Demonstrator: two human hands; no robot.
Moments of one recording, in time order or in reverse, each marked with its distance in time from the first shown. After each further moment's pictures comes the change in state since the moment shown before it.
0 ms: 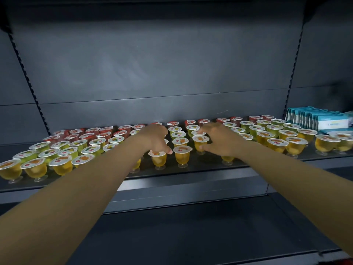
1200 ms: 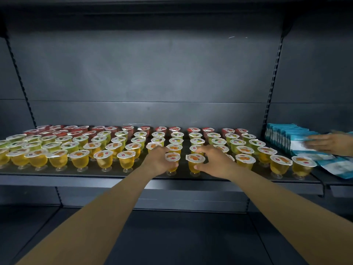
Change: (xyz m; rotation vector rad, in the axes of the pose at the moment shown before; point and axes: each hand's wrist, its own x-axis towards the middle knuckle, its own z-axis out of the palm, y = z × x) left_hand 0.044 0.195 0.051 -0.515 0.167 -0.279; right_hand -0.049 0.179 0.010 0.342 -0.089 0.039
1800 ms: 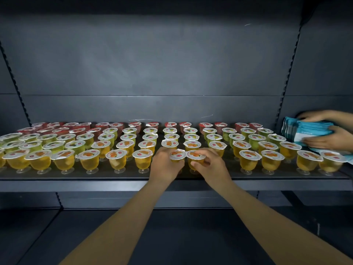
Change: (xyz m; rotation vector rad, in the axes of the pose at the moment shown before) left_hand 0.009 -0.057 0.017 -0.330 0.267 0.045; right_hand 0.029 -0.034 0.096 0.499 0.363 0.015
